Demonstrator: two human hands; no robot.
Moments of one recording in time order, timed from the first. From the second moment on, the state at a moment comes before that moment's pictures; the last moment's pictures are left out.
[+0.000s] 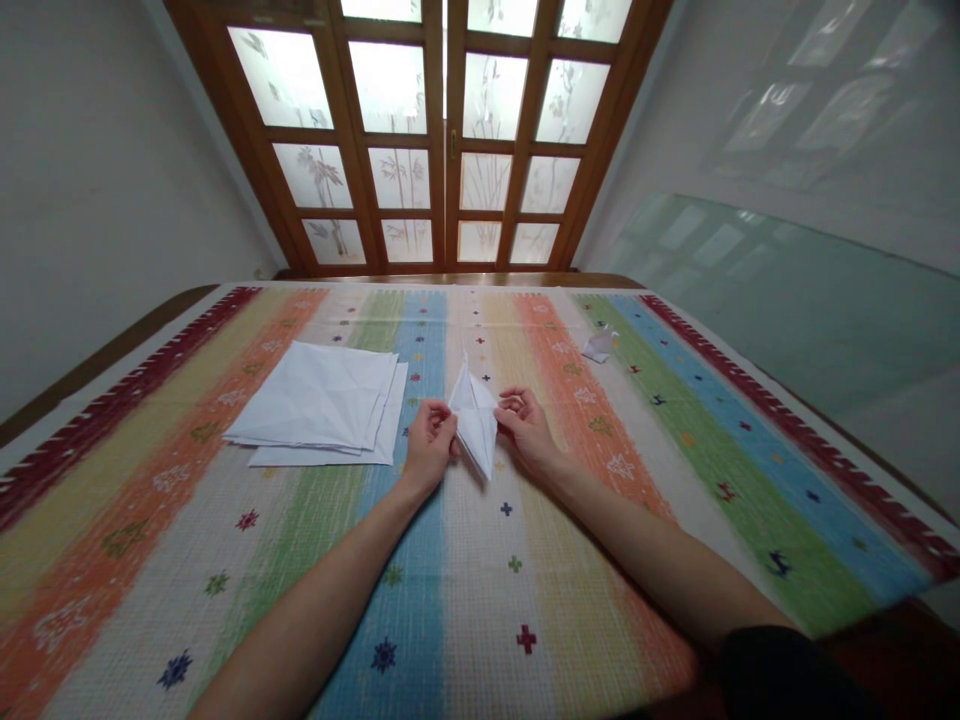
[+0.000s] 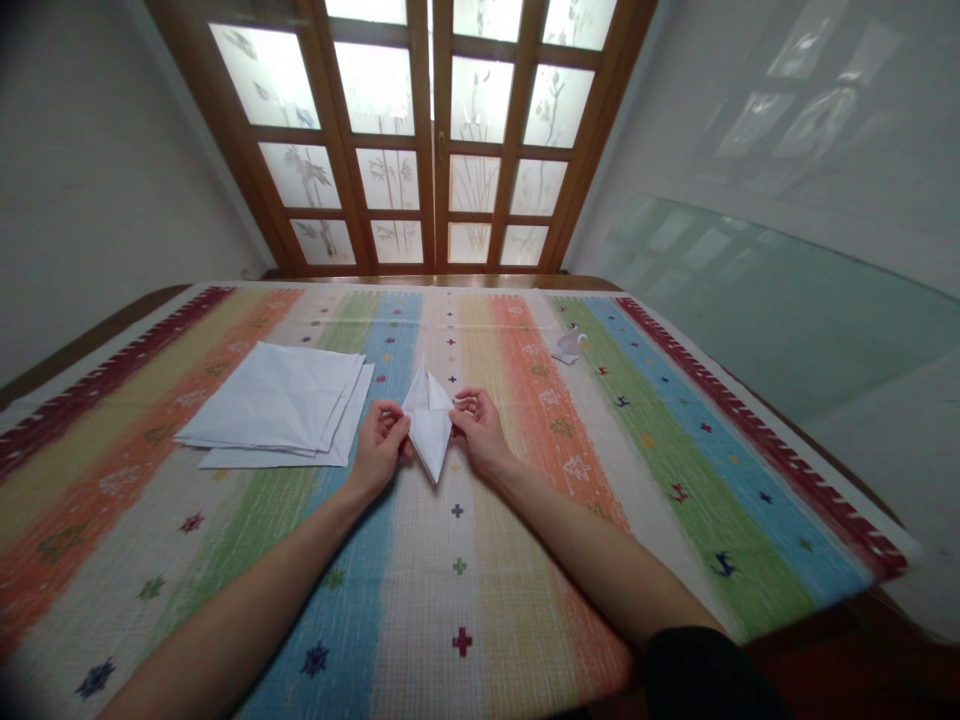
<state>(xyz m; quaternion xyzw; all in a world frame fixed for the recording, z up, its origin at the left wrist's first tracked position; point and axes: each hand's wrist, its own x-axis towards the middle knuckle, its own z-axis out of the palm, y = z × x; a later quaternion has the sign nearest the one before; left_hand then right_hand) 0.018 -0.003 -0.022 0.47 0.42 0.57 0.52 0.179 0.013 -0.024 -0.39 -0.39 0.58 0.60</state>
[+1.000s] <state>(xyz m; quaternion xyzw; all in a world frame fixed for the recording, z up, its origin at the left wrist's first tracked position) 0.014 0.002 -0.023 0.52 0.46 0.55 0.46 0.179 0.012 -0.027 -0.41 -0.48 0.52 0.57</state>
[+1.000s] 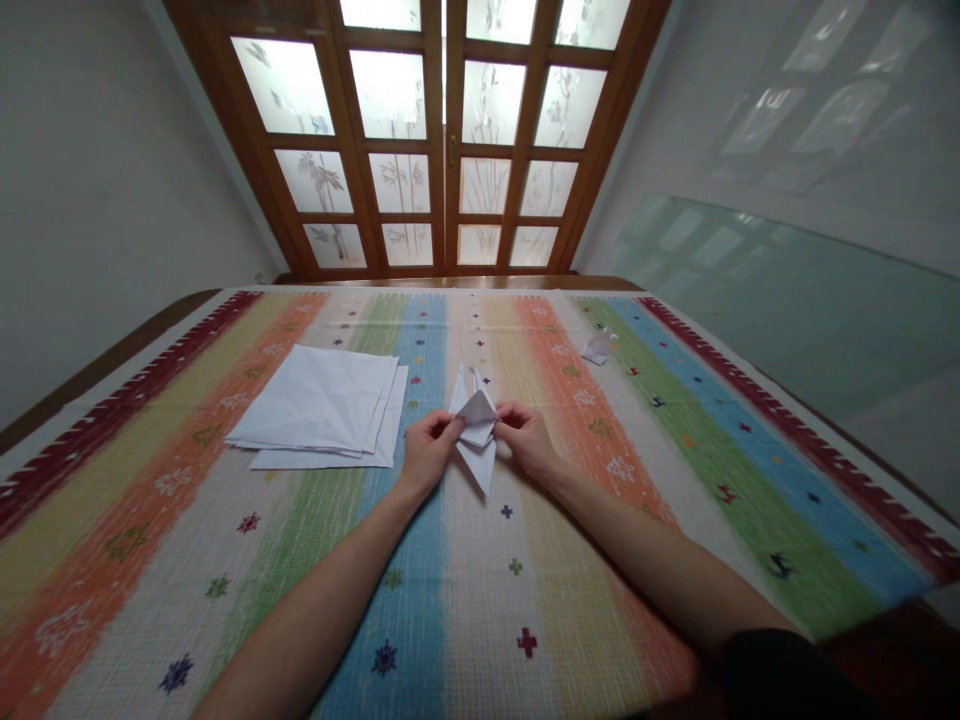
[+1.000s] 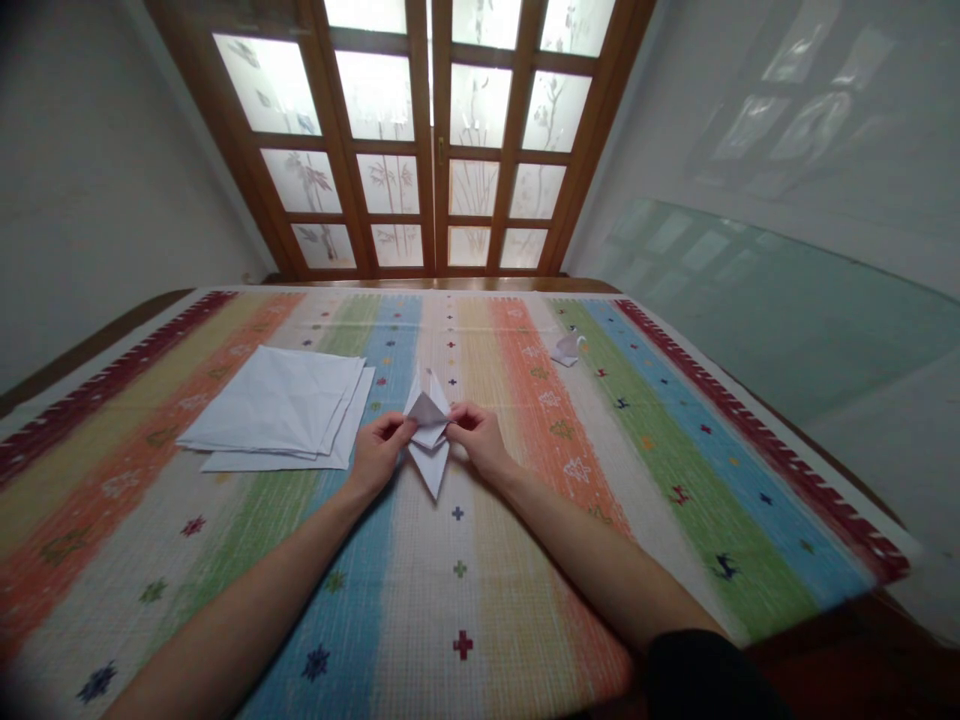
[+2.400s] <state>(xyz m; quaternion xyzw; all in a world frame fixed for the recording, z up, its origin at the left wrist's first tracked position) 0.018 0.002 -0.030 0.46 0.43 0.57 0.52 0.174 0.001 -0.028 -0.41 -0.52 0.45 0.60</state>
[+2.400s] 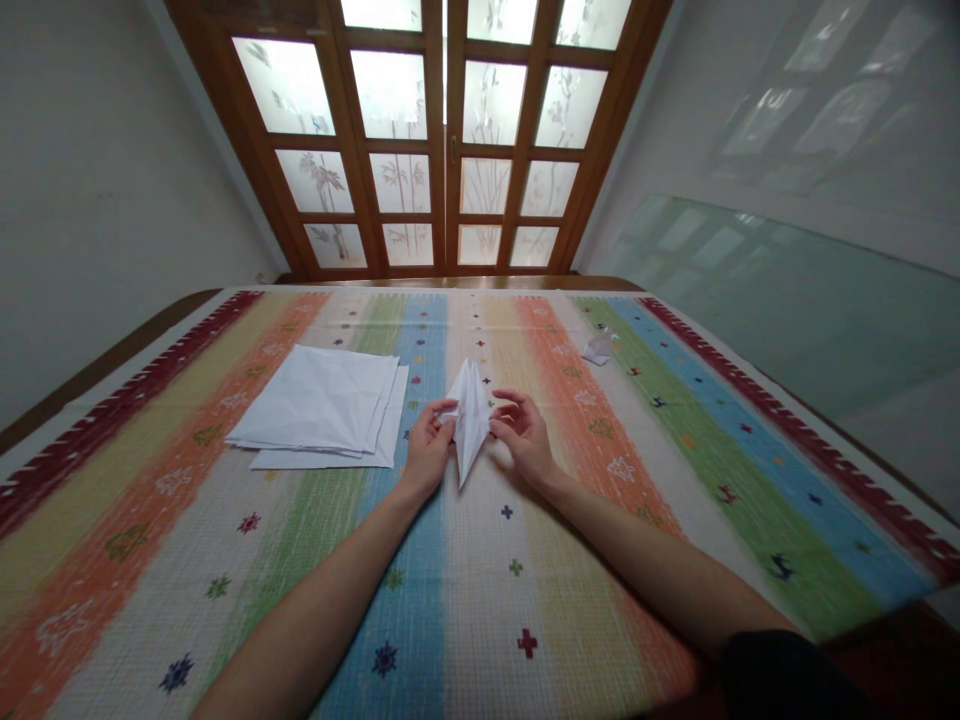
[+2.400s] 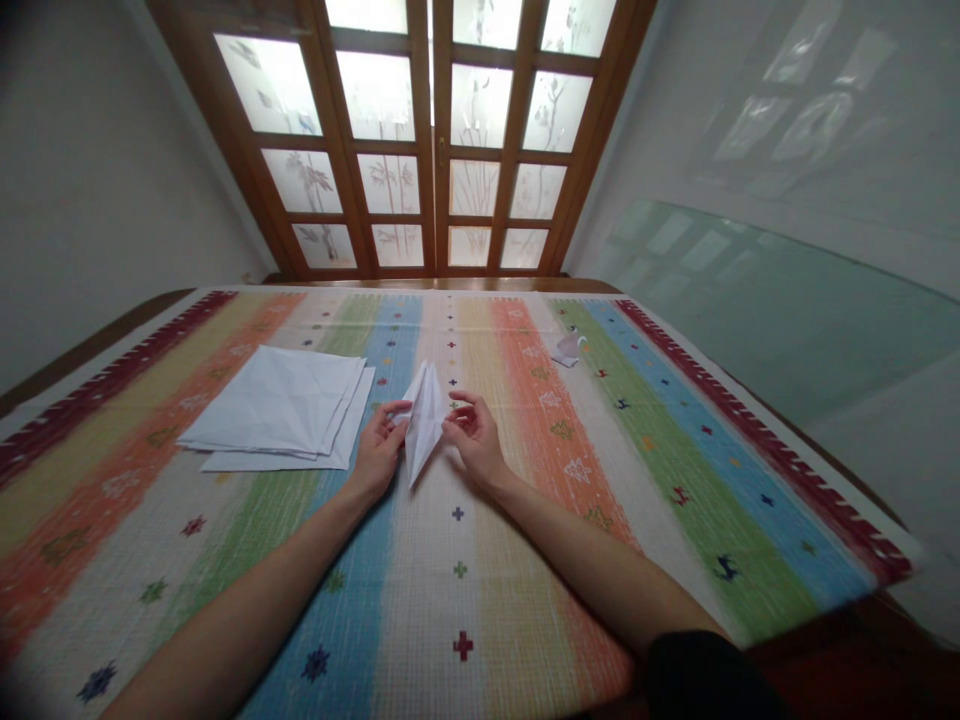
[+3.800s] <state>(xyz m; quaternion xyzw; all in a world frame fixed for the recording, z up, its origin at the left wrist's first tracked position) 0.020 -0.002 -0.029 0.45 0.39 0.57 0.56 0.175 -0.001 -0.040 -0.40 -0.65 0.29 0.58</state>
